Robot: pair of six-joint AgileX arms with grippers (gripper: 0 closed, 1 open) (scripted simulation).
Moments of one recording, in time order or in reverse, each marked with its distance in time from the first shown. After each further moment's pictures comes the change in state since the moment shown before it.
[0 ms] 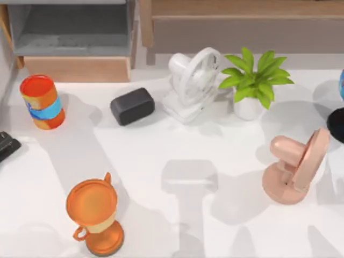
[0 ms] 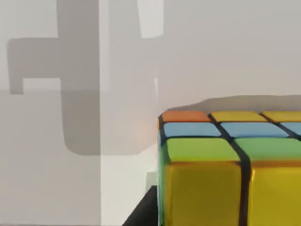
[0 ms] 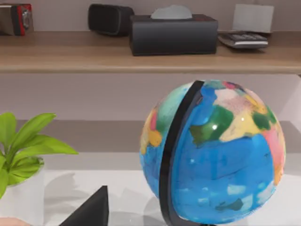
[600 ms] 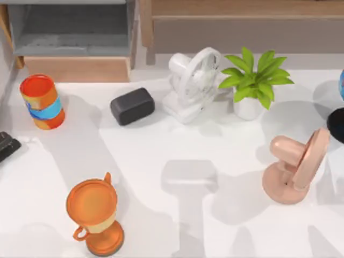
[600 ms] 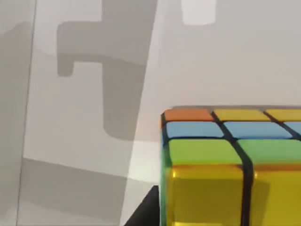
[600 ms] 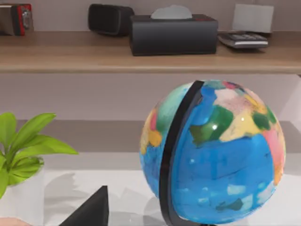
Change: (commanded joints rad) left arm -0.010 -0.028 -0.066 0.013 -0.106 -0.149; right arm 0.000 0.000 0.000 0.000 0.000 0.000
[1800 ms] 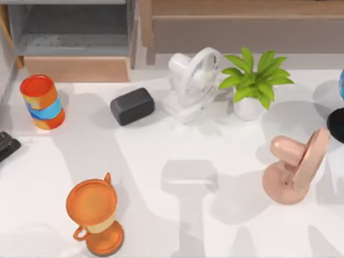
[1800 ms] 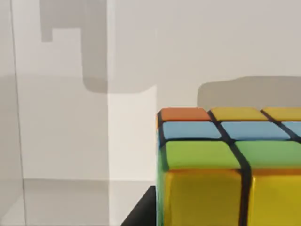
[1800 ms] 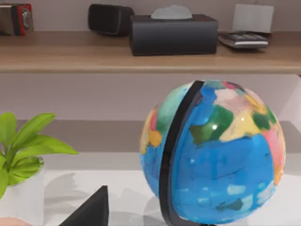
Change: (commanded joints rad) left arm 0.009 0.017 0.204 -0.162 0.094 0.149; right arm 0.000 0.000 0.000 0.000 0.000 0.000
